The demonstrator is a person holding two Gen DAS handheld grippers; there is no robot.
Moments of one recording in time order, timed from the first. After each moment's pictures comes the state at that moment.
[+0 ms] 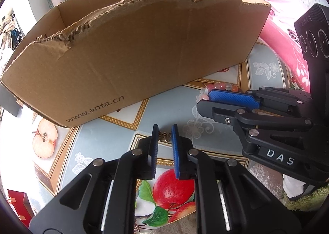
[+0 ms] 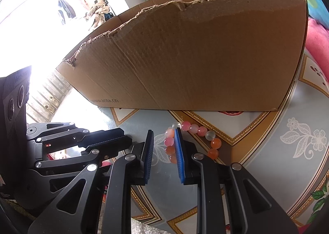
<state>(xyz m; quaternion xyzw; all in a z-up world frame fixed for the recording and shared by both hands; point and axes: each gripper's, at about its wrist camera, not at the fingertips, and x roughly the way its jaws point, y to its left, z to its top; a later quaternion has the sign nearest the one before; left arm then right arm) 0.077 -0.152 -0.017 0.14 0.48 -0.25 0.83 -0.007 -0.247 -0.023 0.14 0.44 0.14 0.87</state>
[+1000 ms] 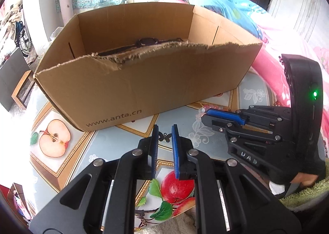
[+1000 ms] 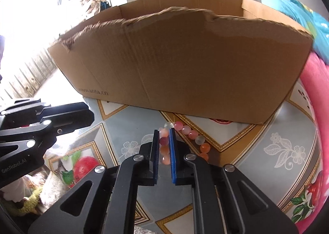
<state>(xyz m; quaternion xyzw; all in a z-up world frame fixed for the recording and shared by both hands) 0.064 -0.098 0.018 0.07 0.43 -0.27 0.86 -0.002 -0.223 -0.013 0.06 0.45 0.10 0.89</state>
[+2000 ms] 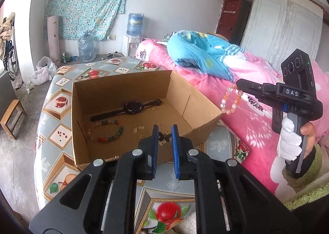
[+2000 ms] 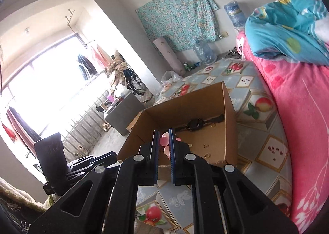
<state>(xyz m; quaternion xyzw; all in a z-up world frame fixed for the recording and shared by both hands) 0.069 -0.060 0.137 0.02 0.32 -0.35 0.88 -0.007 -0.345 0.140 0.26 0.27 0.18 0.91</state>
